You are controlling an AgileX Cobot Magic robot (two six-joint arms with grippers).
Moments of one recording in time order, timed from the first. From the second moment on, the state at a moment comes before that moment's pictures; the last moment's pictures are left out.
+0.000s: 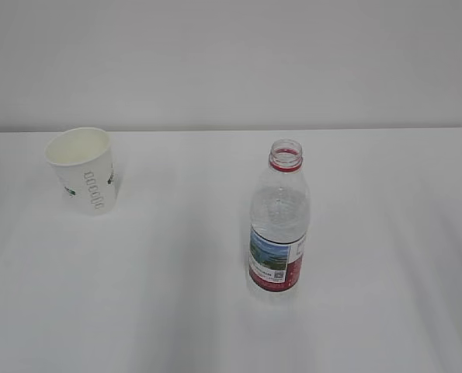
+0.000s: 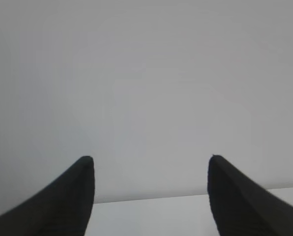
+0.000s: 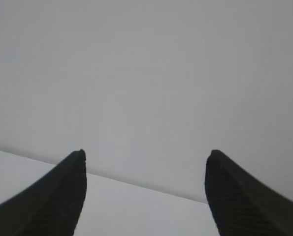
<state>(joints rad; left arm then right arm) 0.01 0.55 -0.55 0.03 0.06 0.05 0.09 0.49 -0.51 -0.19 0.13 -0.09</state>
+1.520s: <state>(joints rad) 0.01 1.11 -0.55 0.03 -0.45 0.05 0.09 1.06 -0.51 -0.20 -0.49 -0.09</state>
